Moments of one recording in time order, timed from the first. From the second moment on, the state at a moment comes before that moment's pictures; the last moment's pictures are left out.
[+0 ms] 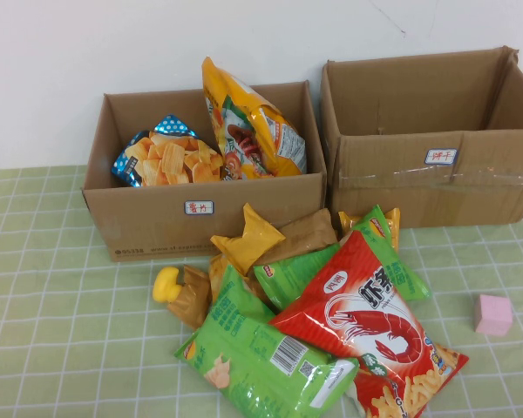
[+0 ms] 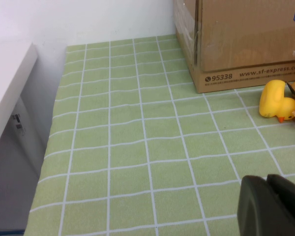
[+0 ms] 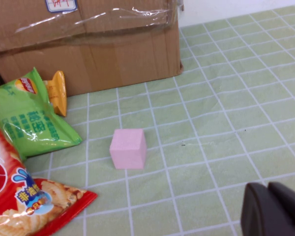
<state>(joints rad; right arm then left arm) -0.03 -0.01 0.02 -0.04 0.43 0.19 -0.02 -0.01 0.02 0.02 0.35 -0.04</state>
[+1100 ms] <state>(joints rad) -0.03 -0.01 0.03 0.80 0.45 0.16 -0.02 -0.01 0.01 -0.80 0.12 -0.28</state>
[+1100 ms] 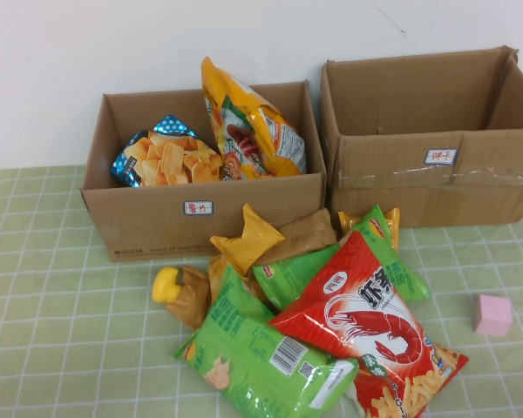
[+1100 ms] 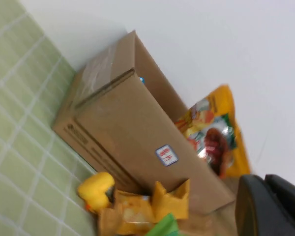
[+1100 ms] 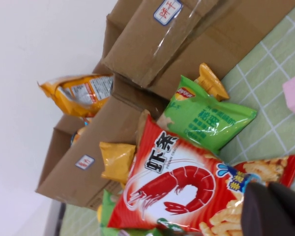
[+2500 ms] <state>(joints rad) -0.03 -0.01 0.03 0.81 0.47 0.06 -0.42 1.61 -1.17 -0.25 0.74 0.43</state>
